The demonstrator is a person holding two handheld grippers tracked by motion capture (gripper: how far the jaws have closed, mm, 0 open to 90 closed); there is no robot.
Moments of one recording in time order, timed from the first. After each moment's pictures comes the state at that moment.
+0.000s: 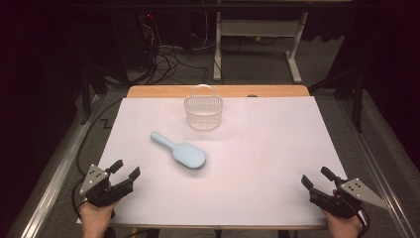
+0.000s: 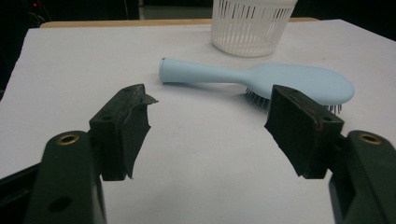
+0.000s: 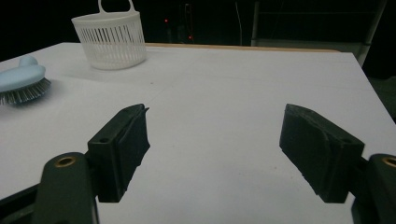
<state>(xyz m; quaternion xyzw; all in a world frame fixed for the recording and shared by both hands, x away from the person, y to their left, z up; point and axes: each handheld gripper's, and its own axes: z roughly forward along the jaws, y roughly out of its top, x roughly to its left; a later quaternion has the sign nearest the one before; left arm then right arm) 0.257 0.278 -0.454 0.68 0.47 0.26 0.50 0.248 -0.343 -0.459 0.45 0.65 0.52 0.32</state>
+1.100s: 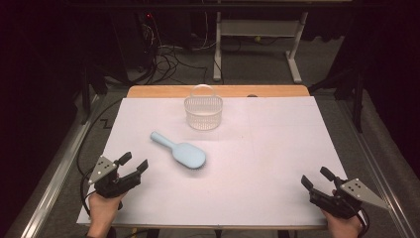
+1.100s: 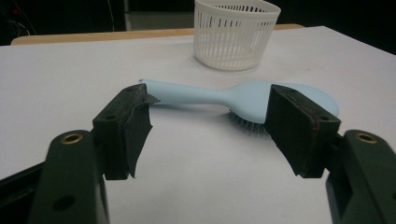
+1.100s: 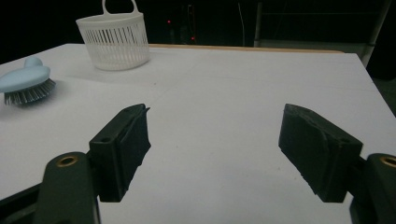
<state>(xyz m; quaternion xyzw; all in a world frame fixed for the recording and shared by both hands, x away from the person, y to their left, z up) 0.277 0.259 -0.444 0.69 0.45 0.25 0.51 0.248 -0.343 -0.459 0.45 0.65 0.52 0.31</state>
